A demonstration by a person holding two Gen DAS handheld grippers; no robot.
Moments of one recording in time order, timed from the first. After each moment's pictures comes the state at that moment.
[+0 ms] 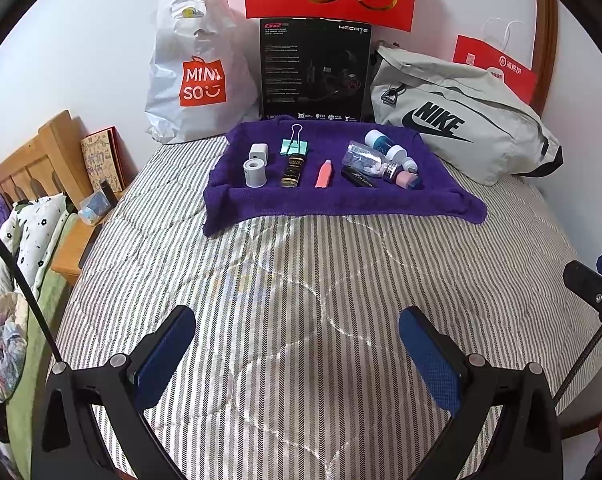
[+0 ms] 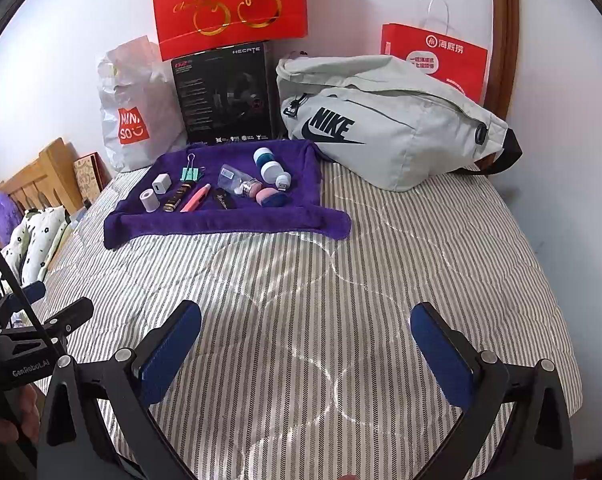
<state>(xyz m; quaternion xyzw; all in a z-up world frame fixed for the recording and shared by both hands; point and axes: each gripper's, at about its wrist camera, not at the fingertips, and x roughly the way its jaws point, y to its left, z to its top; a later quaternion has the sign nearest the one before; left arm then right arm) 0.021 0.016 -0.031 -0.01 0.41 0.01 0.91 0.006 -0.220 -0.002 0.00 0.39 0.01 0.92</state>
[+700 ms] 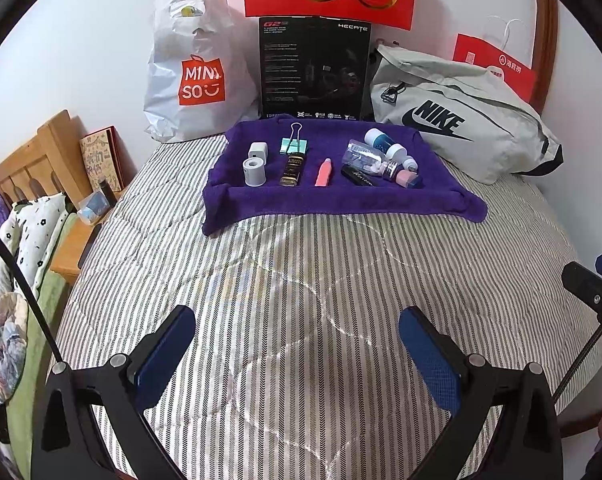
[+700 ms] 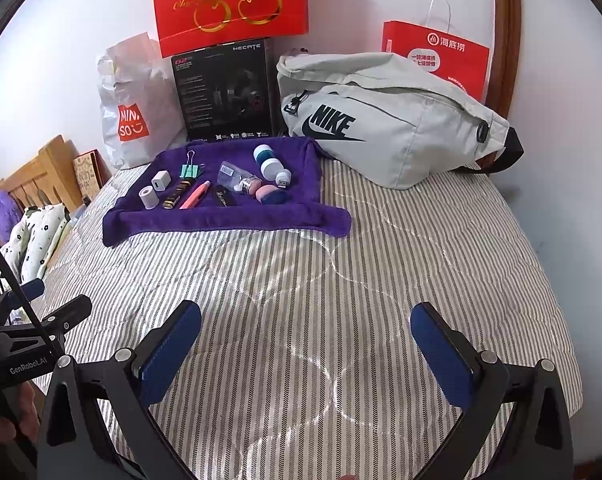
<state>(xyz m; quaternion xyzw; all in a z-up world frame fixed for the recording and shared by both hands) 0.023 0.015 -0.032 -0.01 0.42 0.00 0.91 0.009 -0.222 -0.006 0.00 0.39 0.01 0.92</state>
